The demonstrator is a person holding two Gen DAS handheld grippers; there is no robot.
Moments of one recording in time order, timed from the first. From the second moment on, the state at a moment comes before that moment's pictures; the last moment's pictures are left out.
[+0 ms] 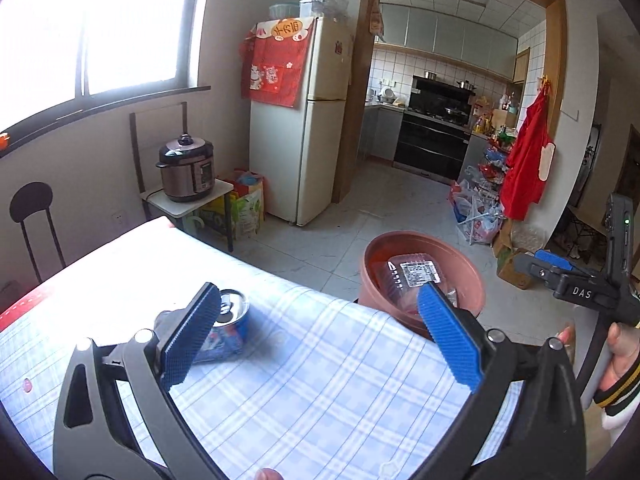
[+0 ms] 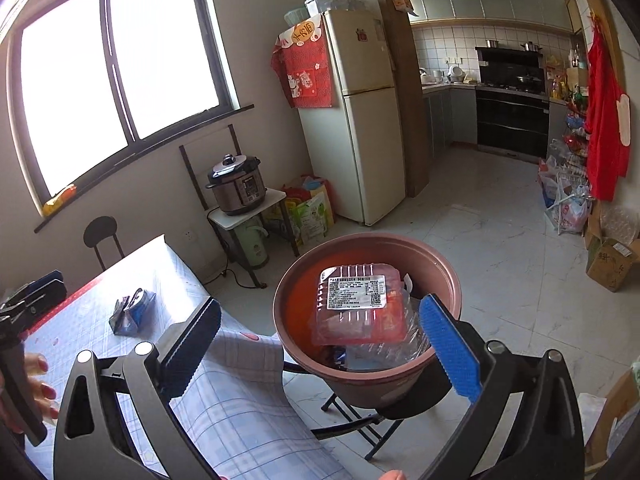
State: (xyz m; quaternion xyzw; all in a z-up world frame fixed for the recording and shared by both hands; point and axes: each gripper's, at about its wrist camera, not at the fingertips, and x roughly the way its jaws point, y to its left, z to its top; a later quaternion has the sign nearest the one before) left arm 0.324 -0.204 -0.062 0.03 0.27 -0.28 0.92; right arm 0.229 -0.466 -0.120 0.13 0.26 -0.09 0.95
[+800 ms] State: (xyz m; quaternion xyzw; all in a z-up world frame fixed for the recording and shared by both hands) left arm 0.396 -0.019 -0.118 -0.05 0.30 -0.18 0.93; right arm 0.310 -0.338 -0.117 0.09 0.33 0.03 0.94
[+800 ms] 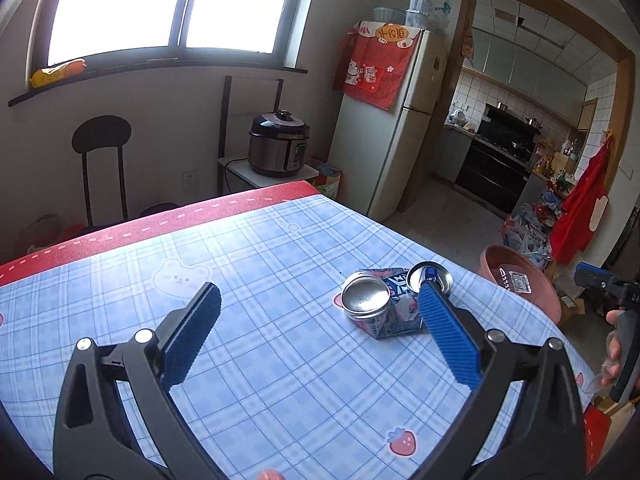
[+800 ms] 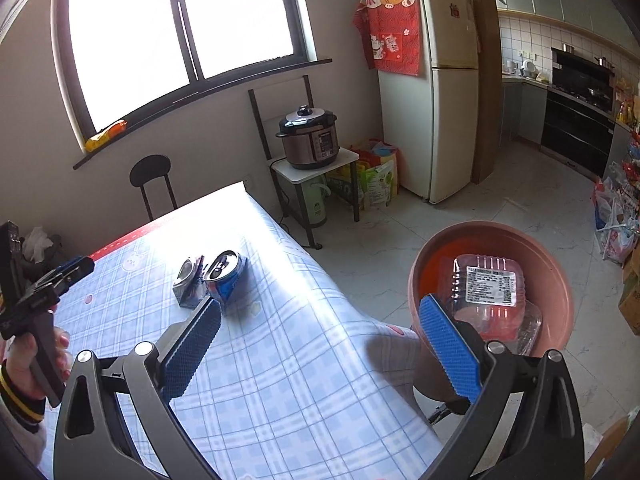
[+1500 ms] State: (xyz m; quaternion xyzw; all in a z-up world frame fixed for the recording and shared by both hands) left arm 0.435 -0.023 -0.157 -0.04 0.31 -0.20 0.93; right arm 0.432 -0.237 -0.179 0.11 0.42 0.11 0.89
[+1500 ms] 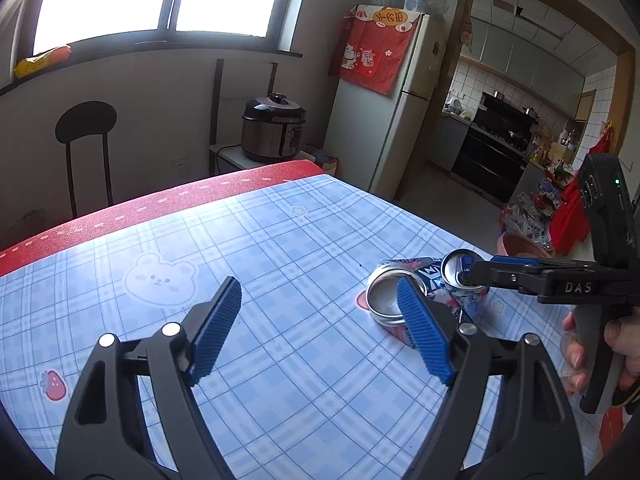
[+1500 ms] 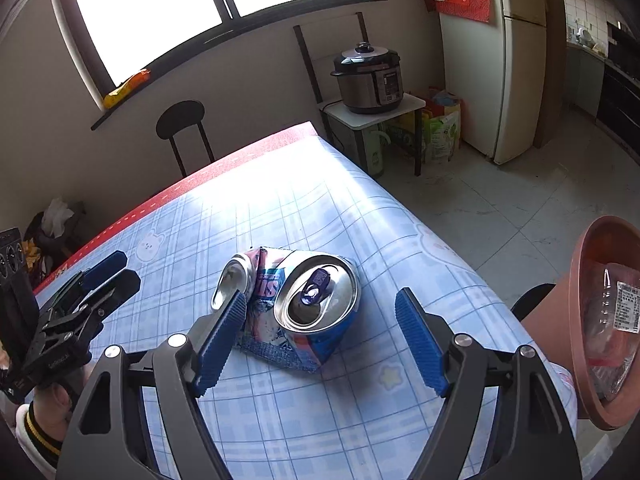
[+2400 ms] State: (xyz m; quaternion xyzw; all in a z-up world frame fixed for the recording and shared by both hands) left arm 0.473 -0.046 -0.184 -0.15 0.44 -0.27 0.84; right arm 0.425 -0.262 -0.210 0.24 0.44 0.14 0.85
